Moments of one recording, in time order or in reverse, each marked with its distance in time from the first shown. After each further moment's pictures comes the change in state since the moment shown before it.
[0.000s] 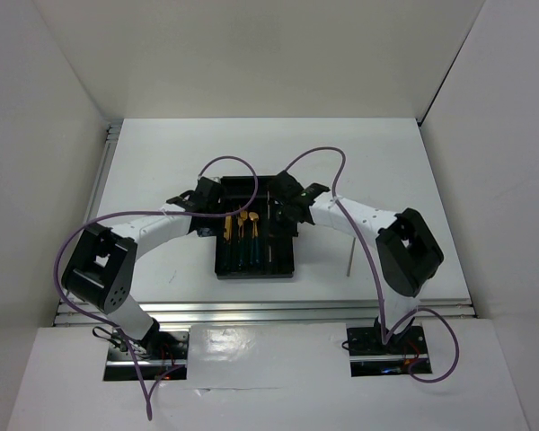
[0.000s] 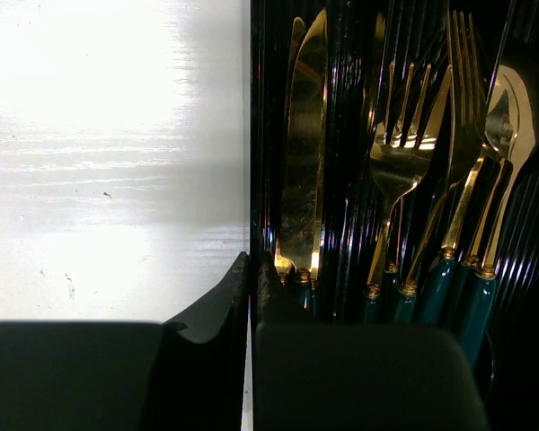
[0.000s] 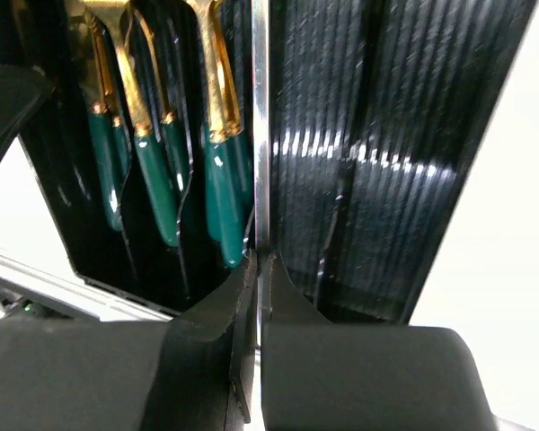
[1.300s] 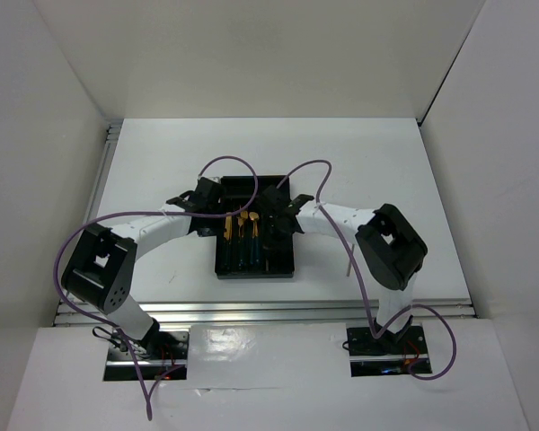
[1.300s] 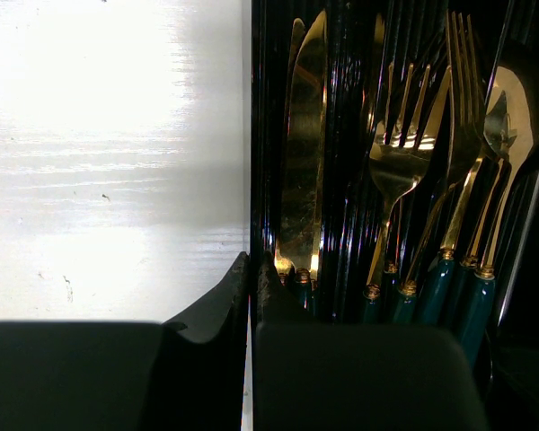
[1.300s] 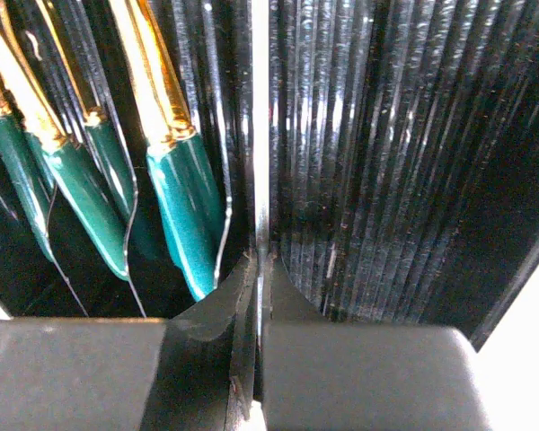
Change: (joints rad) left arm 0.000 -0.003 -0.005 0.011 0.000 0.000; right arm 0.062 0.100 -0.040 0.042 0.025 0.079
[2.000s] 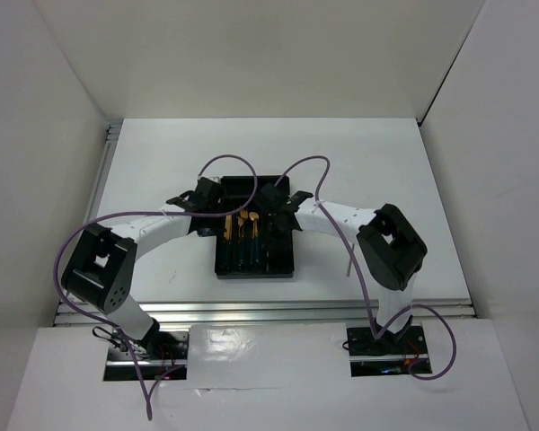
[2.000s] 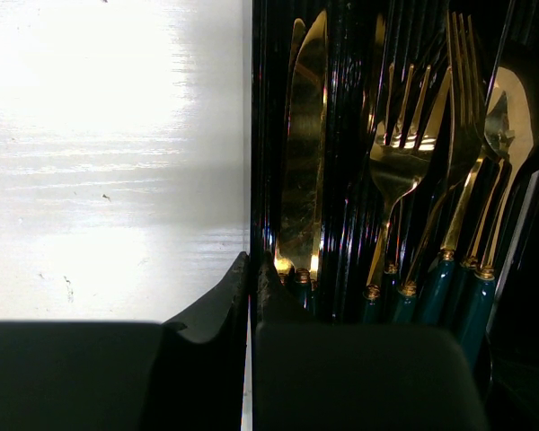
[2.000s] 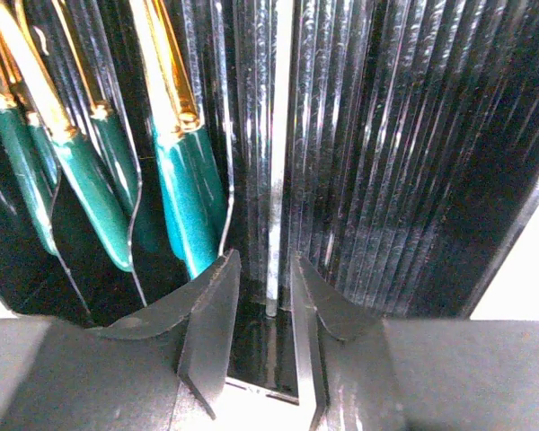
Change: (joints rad) left arm 0.000 0.000 0.000 0.000 0.000 0.000; right arm 0.010 0.001 0.042 -0.053 0.025 -0.017
